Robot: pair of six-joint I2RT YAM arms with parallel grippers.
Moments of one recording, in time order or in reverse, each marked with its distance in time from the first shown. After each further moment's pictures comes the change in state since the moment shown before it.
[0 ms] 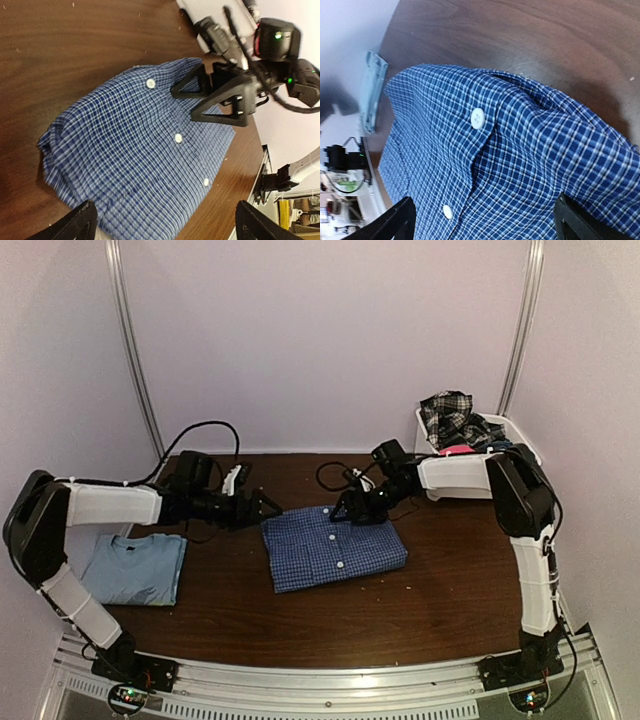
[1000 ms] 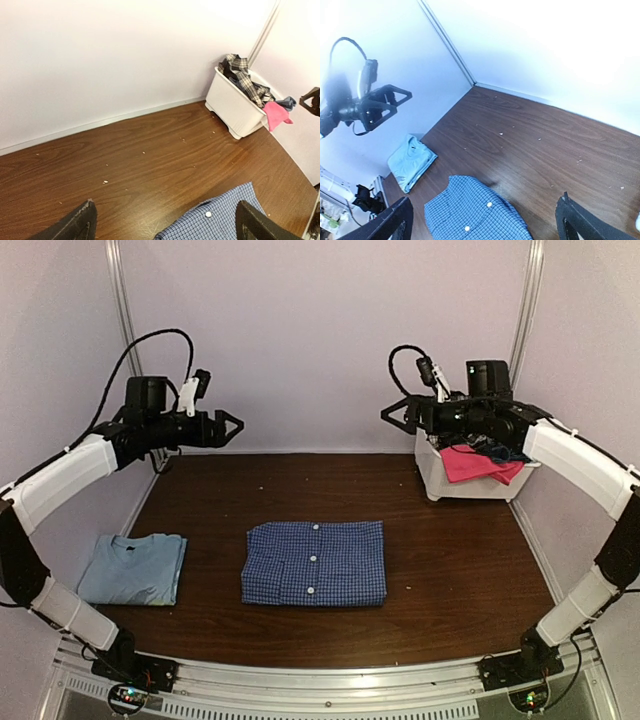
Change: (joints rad) left arm 0.153 -0.252 0.349 -0.275 -0.285 0.362; right arm -0.122 -0.675 -0.087 0.014 0.212 -0.092
